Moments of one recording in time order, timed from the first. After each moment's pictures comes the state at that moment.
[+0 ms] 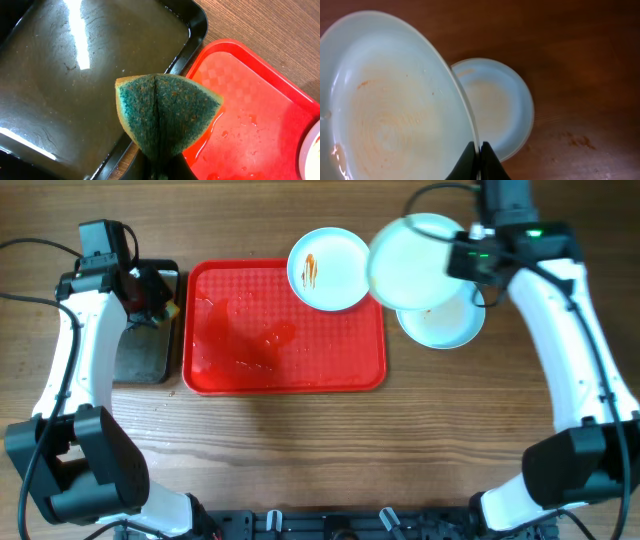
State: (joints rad) left arm 0.18 1.72 1.36 -0.78 0.01 -0.43; right arm 0.11 1.73 1.68 -1.04 0.13 0.30
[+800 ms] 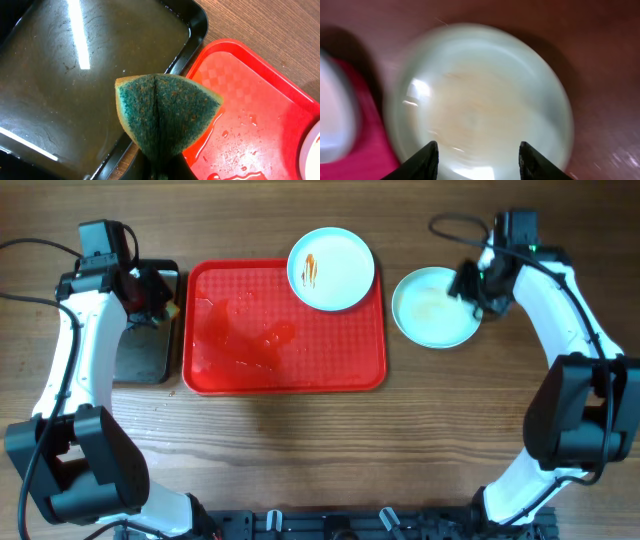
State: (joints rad) left arm 0.18 1.72 1.36 -0.78 0.01 -0.43; right arm -0.04 1.90 1.48 -0.78 -0.16 0.32
